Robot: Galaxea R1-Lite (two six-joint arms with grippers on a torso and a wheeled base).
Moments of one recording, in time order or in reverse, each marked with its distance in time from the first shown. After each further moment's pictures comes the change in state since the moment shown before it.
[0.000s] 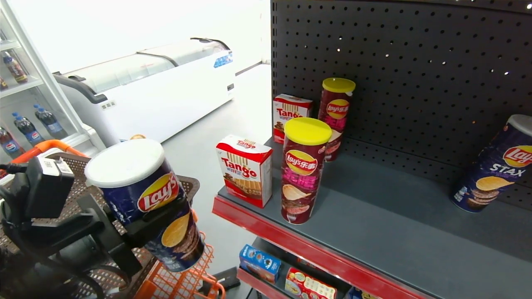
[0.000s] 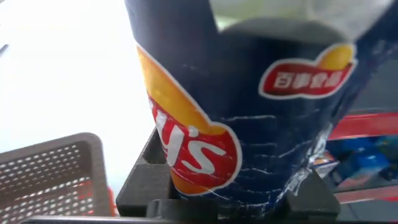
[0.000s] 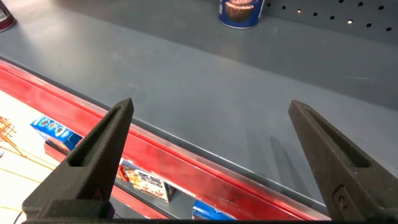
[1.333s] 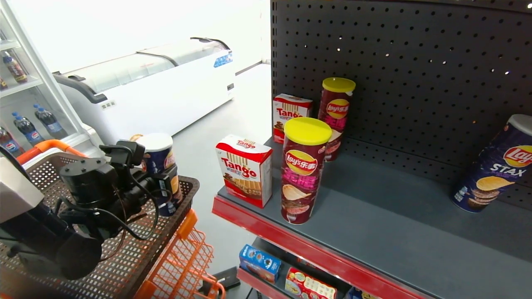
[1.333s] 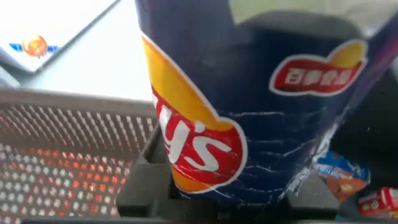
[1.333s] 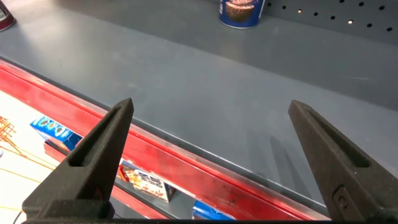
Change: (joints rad) left arm 0.331 0.701 -0.344 -0.298 0.237 0.040; right arm 0.000 0.000 0.000 0.000 0.000 0.000
